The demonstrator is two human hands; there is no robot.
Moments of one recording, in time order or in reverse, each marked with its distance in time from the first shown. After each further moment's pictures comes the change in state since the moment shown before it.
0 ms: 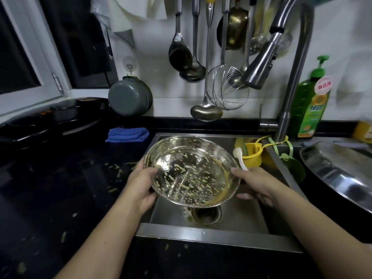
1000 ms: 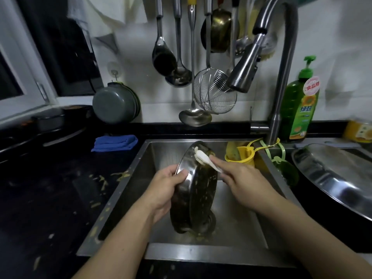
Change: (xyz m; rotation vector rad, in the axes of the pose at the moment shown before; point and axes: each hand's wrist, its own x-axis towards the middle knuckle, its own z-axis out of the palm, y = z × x) left_hand 0.008 -0.026 0.056 0.290 -0.409 0.022; right_hand -0.014 -0.013 -0.013 -0.828 0.125 -0.808
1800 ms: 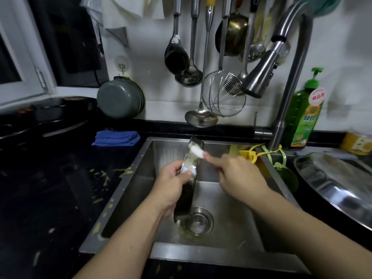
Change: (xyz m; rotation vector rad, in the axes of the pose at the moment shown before) left_hand 0.003 0.001 0.004 0.034 0.126 0.142; right_hand 0.028 -0.037 0.005 -0.292 0.057 -0.019
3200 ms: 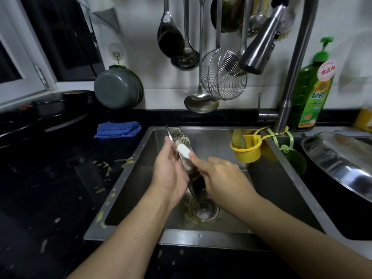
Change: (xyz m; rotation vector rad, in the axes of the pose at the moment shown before) left_hand 0.003 0.001 0.011 -0.661 0.121 -0.162; right_hand -0.027 -0.034 0.031 0.168 -0.028 -0.073
